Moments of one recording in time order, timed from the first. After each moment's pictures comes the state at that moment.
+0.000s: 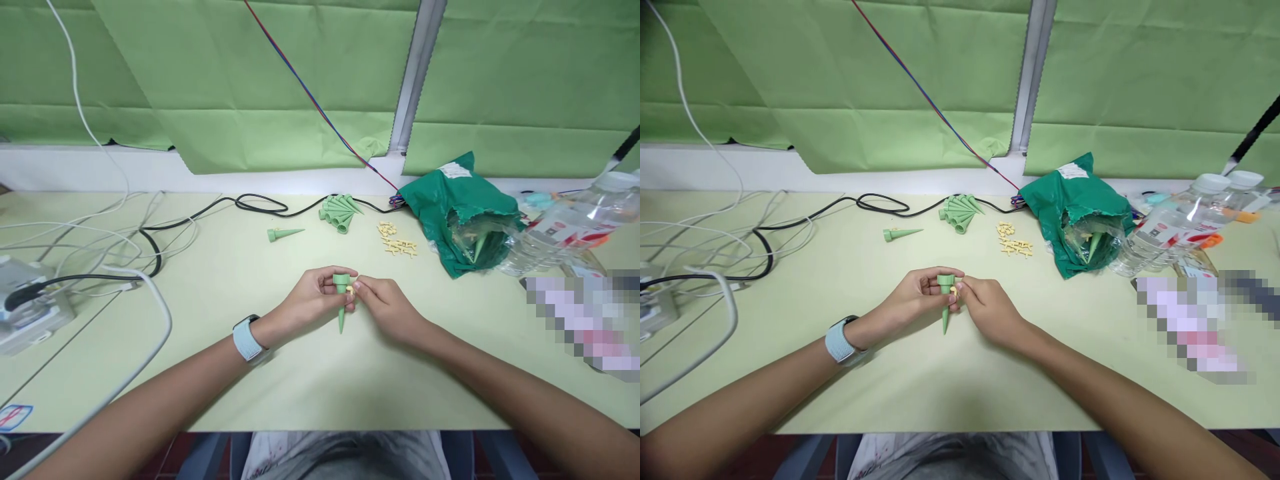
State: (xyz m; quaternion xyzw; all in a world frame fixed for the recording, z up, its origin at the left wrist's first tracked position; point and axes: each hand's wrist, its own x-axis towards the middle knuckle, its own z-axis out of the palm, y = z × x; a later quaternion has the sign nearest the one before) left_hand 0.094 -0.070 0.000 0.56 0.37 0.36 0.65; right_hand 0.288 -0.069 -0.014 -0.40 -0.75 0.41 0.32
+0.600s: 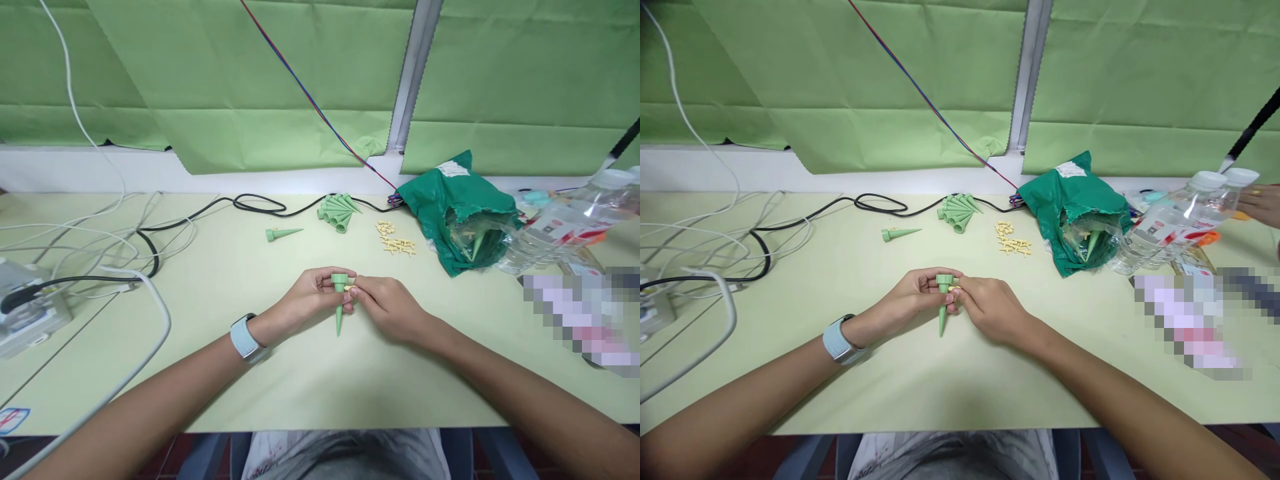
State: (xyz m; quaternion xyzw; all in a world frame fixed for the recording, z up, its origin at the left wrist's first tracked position) left_hand 0.092 -0.067 -0.004 0.52 0.33 0.36 0.70; right_hand 0.300 -0.068 -0.008 -0.39 -0.85 0.24 0.25
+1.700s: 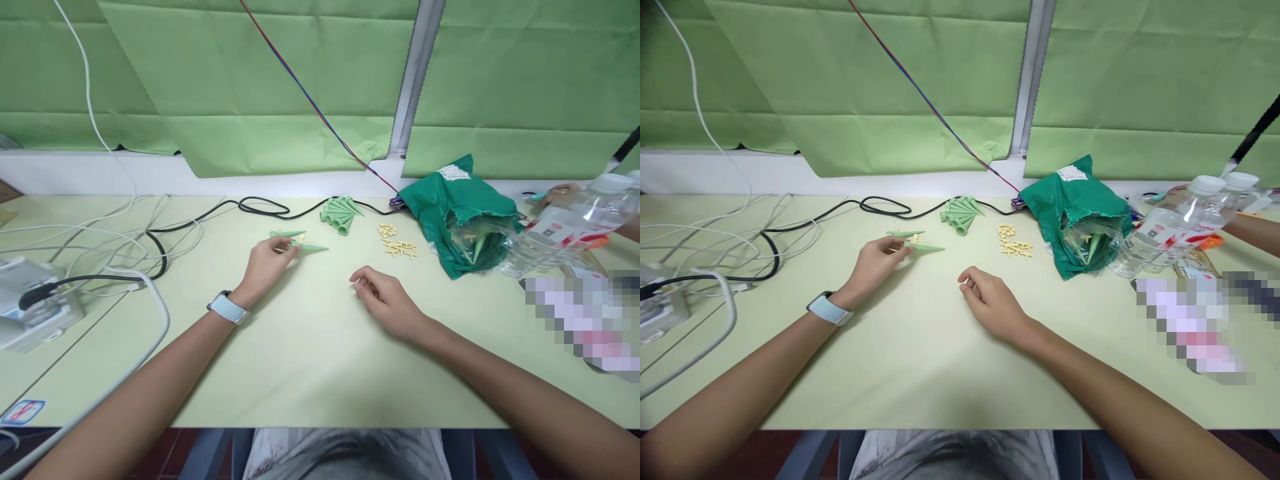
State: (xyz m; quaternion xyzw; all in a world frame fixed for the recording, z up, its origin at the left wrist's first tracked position) left_hand 0.020 -0.011 0.003 0.62 0.65 0.39 0.20; right_hand 0.295 -0.065 -0.018 -0.44 -0.77 0.34 0.33
